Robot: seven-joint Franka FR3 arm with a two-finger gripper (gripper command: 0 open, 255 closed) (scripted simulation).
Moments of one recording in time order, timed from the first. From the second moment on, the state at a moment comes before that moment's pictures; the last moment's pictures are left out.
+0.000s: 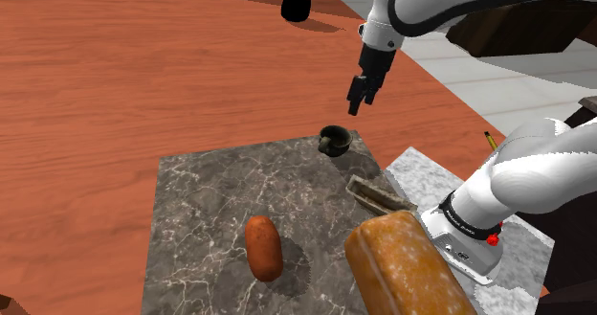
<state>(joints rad) 0.04 -0.50 0.08 -2.57 0.18 1.98 -0.10</state>
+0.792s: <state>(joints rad) 0.06 -0.30 0.11 -2.63 0.24 2.25 -0.11</state>
